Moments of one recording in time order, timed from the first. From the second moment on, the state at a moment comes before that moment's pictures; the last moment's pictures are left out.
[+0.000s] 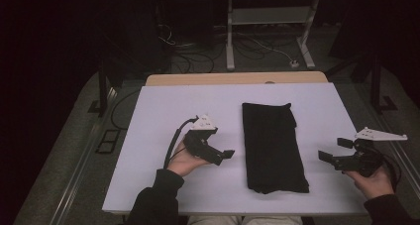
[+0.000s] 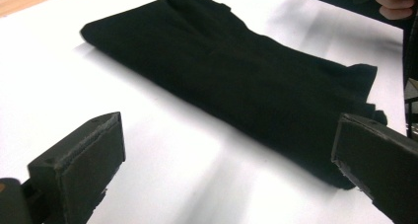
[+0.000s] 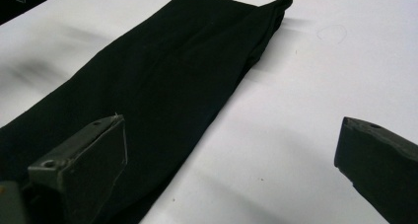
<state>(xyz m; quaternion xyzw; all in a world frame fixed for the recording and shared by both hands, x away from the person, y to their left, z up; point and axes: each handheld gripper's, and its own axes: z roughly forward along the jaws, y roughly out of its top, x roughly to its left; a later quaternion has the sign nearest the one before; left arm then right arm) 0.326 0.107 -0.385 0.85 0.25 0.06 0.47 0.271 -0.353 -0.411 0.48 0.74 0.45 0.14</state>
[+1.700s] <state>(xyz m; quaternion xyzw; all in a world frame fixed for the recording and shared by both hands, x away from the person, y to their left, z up) 0.301 0.258 -0.407 0.78 0.36 0.13 0.49 0.266 -0.356 -0.414 0.48 0.74 0.45 0.14</state>
